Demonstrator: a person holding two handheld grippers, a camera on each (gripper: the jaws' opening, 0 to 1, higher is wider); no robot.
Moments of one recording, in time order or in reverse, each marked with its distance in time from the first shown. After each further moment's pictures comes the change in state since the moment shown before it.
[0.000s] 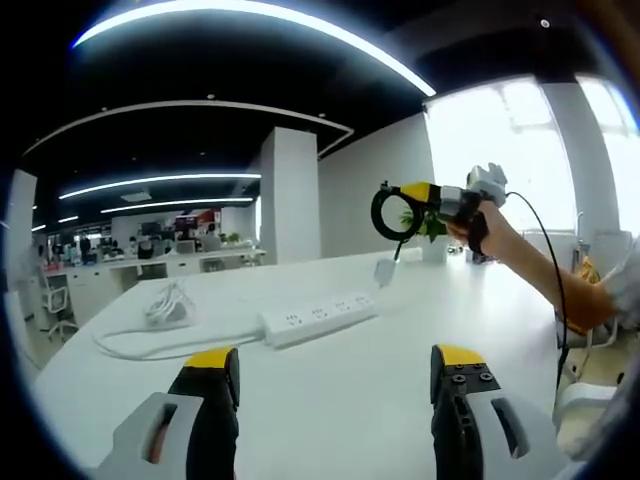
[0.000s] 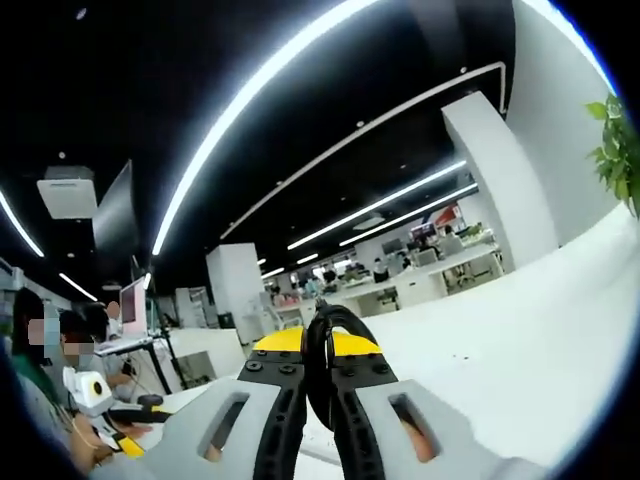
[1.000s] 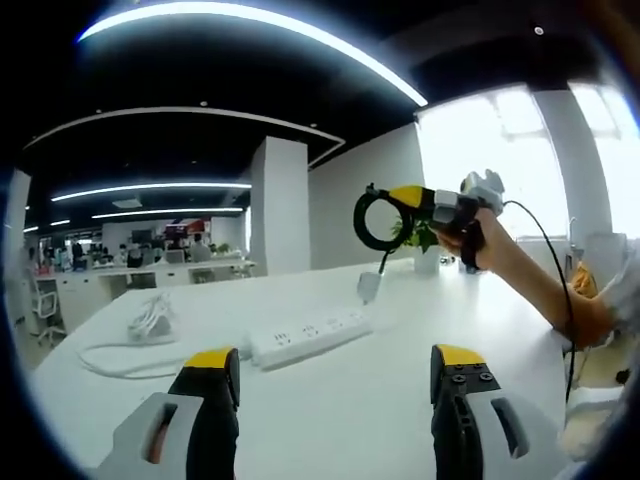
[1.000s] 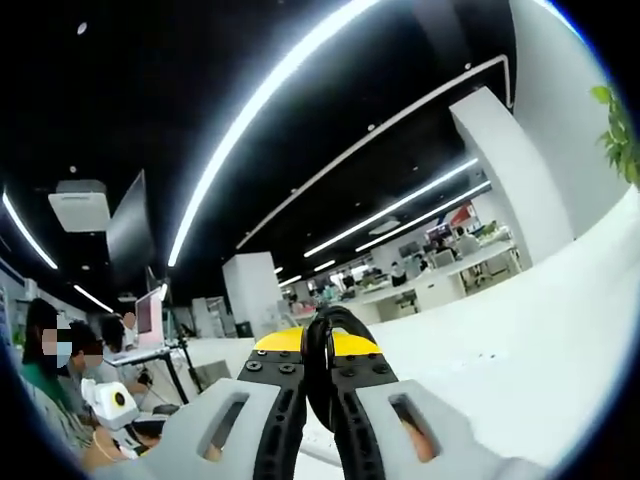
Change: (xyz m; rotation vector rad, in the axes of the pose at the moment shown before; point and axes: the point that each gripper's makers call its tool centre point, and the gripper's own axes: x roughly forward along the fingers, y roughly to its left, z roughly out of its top) left arm 0.030 -0.007 0.010 0.009 -0.048 -0.053; right arm 0.010 0.018 -0.006 0.043 -0.031 0.067
